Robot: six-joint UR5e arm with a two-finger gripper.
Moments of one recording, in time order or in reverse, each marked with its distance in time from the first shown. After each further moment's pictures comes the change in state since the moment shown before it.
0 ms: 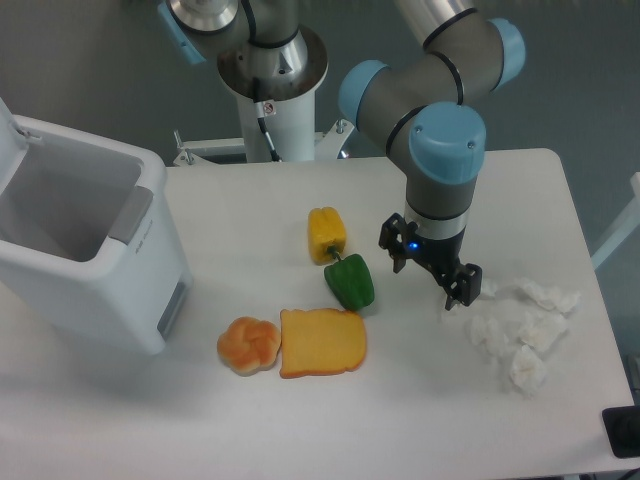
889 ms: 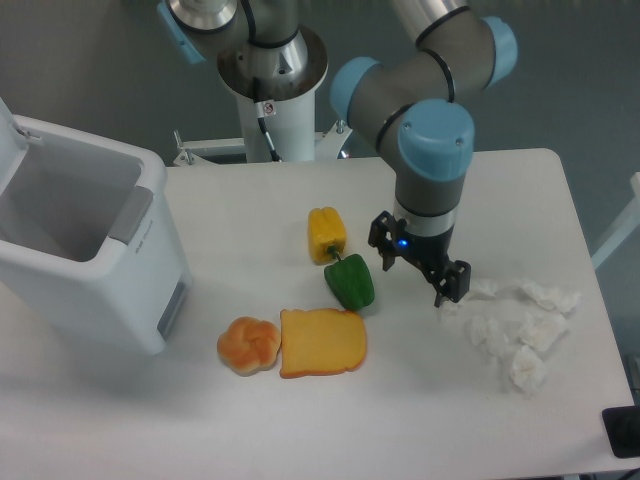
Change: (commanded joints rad) arm -0.028 0.087 -0.071 0.002 -0.014 -0.061
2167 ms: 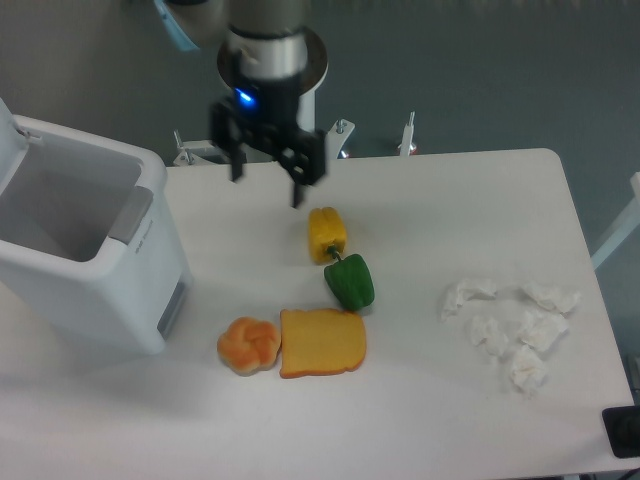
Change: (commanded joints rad) arm -0.297 0.442 -0.089 -0.164 -0.186 -0.480
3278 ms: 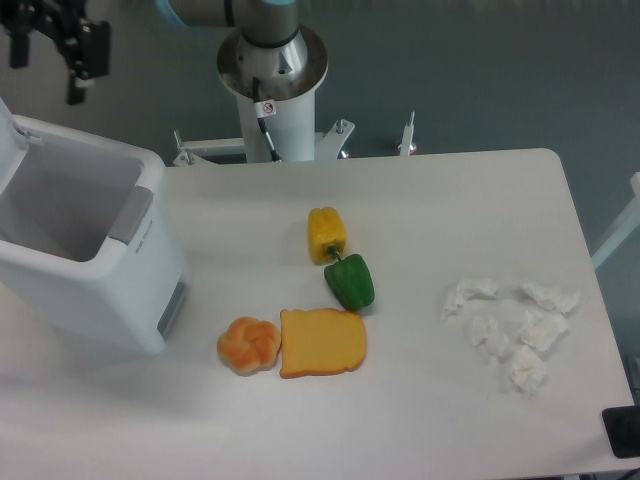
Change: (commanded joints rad) arm -0.388 0.091 -0.018 0.017 -0.109 -0.370
